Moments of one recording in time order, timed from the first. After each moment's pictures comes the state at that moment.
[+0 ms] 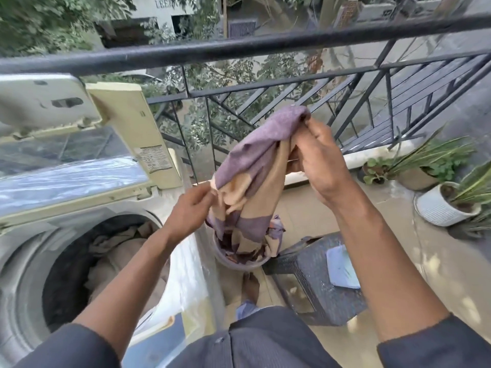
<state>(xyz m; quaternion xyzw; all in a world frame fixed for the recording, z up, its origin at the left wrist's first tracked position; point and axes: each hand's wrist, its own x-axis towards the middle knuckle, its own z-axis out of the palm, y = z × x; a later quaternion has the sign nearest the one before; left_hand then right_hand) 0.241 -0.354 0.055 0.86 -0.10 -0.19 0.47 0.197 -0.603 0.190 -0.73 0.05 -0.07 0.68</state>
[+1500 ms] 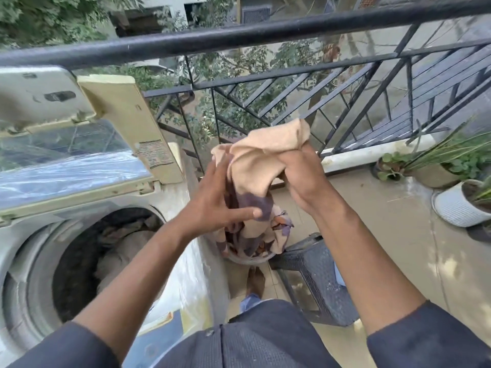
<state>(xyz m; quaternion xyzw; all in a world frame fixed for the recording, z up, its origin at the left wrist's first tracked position) 0.234 -0.389 0.098 0.86 -0.27 -0.16 0.40 0.212 -0.587 0.147 -0.62 0.10 -0.03 0.78</state>
